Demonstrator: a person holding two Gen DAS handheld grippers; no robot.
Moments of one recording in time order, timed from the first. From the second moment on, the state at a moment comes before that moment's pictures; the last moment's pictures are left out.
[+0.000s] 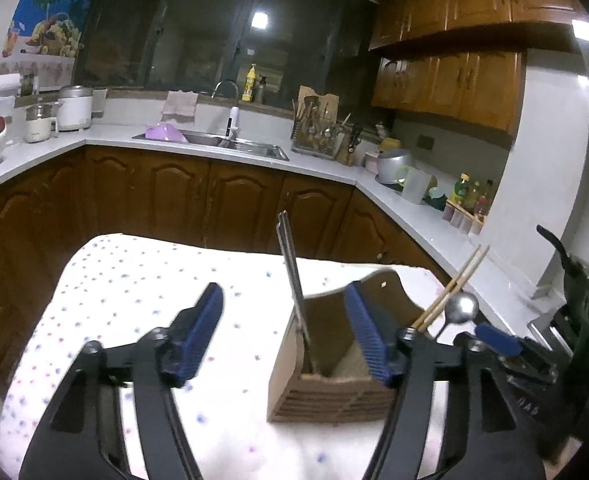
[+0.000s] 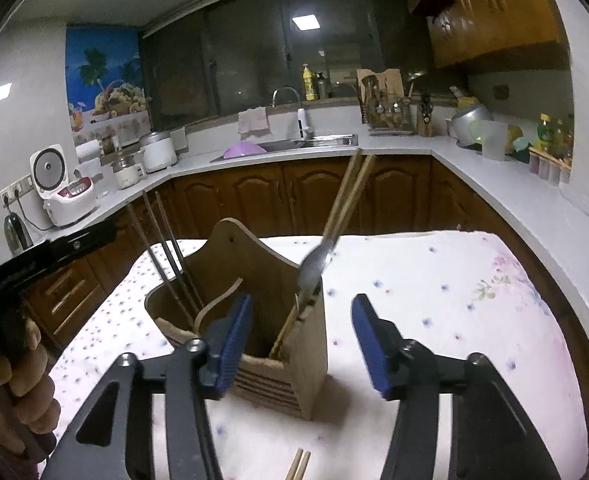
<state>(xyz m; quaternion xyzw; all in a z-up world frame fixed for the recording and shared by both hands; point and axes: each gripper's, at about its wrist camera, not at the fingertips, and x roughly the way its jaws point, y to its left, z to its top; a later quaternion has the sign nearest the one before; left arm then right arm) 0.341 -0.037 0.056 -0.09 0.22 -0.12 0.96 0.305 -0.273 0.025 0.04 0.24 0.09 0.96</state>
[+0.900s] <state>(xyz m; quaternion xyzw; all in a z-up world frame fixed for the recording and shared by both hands) 0.189 0.018 -0.003 -0.11 0.32 -0.08 0.94 0.165 -0.298 -0.001 0.10 0.27 0.09 0.95</state>
